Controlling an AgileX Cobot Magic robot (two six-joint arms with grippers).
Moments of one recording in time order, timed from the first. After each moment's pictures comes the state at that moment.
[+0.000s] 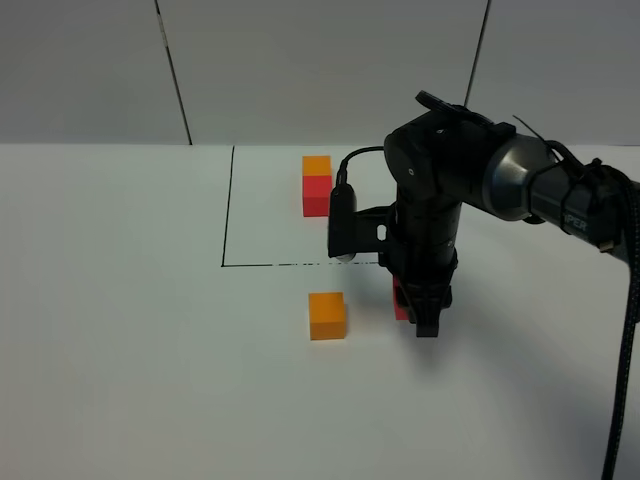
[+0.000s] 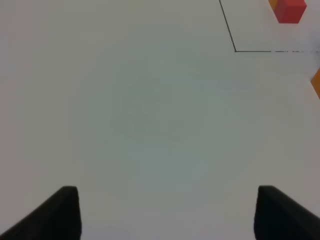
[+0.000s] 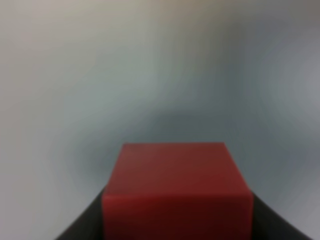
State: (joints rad) left arm -0.04 0.00 -0.50 0.00 1.04 -0.05; right arm 0.56 2.16 -1.71 -0.10 1.12 -0.94
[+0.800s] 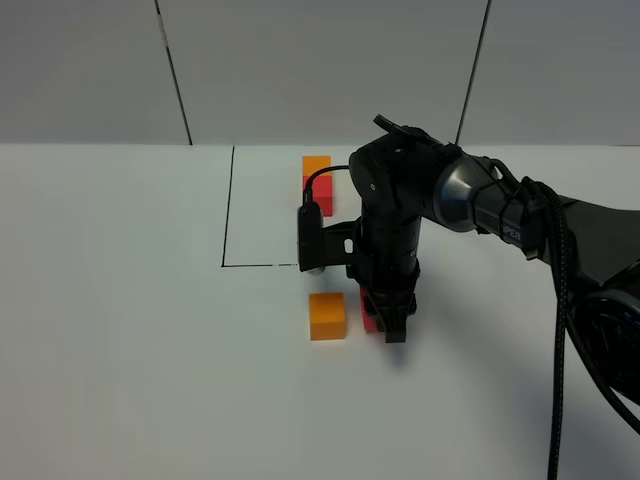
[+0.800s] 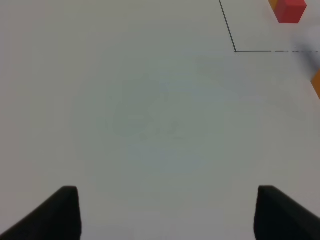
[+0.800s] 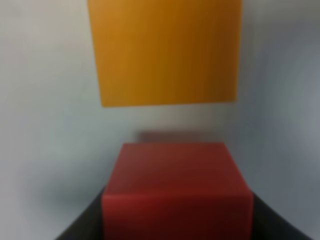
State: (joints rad) left arm -0.04 0.00 -0.50 0.00 1.04 -0.05; right arm 0.59 2.32 -1.85 -0.06 1.11 -1.00
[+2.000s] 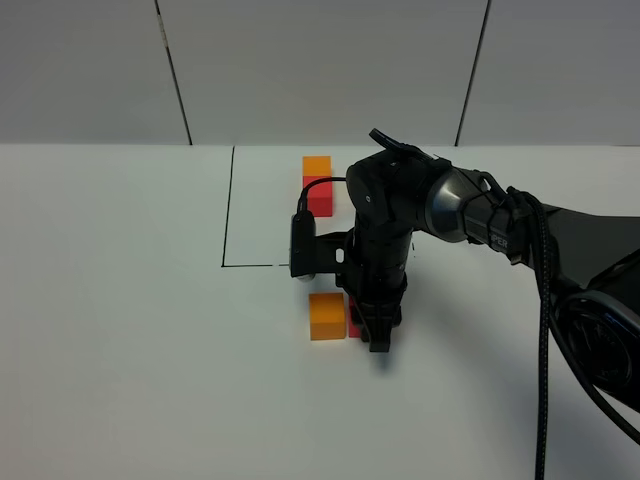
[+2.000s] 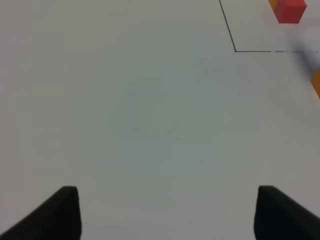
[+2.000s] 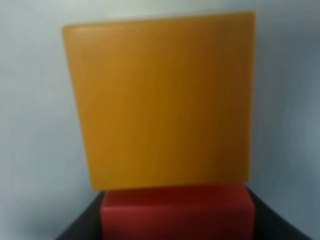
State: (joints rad) left arm -0.04 0.00 -0.50 0.00 1.04 -0.05; right arm 0.59 2.36 -1.85 0.02 1.05 -1.00
